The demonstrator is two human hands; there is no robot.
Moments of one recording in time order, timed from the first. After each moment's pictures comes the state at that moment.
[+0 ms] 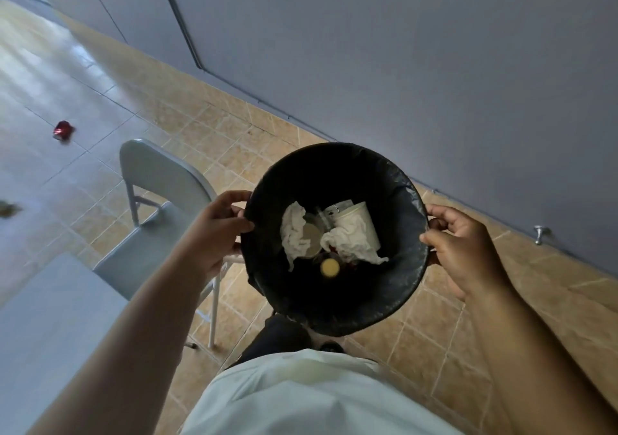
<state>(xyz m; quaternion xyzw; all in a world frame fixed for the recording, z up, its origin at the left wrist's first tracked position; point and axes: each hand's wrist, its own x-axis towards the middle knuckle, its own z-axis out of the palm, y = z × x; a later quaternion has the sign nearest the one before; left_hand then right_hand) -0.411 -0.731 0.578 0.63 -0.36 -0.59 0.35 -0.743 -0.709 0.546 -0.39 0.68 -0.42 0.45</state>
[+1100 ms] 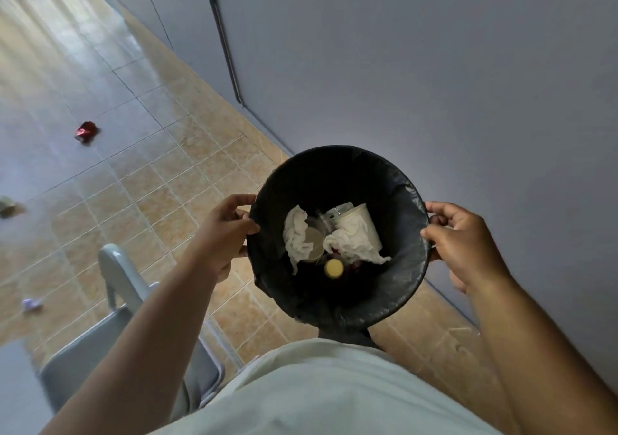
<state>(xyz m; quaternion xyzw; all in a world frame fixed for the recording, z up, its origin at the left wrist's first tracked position) -0.333 -1.152 0.546 0.69 -0.26 -0.54 0.41 -0.663 -1.215 0.532 -0.49 0.66 -0.33 0.46</state>
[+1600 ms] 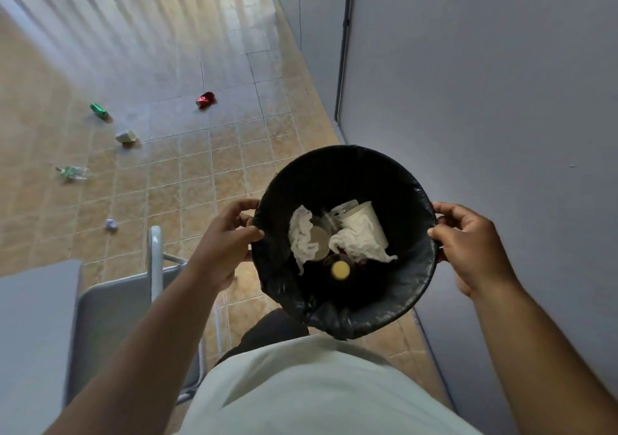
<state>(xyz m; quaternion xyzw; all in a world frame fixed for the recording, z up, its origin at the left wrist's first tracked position) -0.302 -1.235 0.553 0.72 -0.14 -0.42 0.53 -0.563 -1.451 0.530 -0.63 0.52 -0.23 0.54</state>
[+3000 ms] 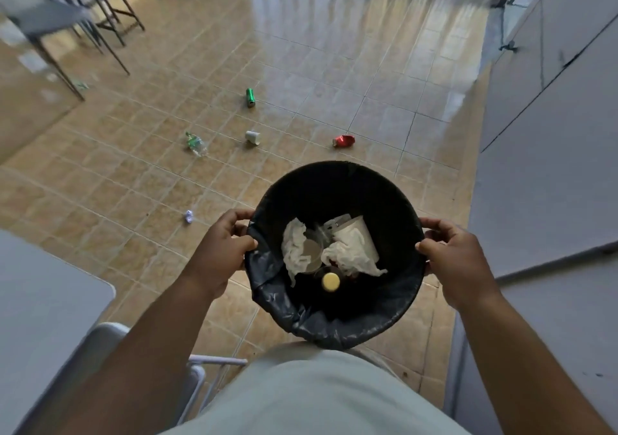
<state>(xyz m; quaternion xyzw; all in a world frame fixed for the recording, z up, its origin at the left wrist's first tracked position) 0.170 -1.350 0.518 0.74 0.12 -0.21 0.63 0.096 -1.664 0.526 -0.76 0.29 0.01 0.59</state>
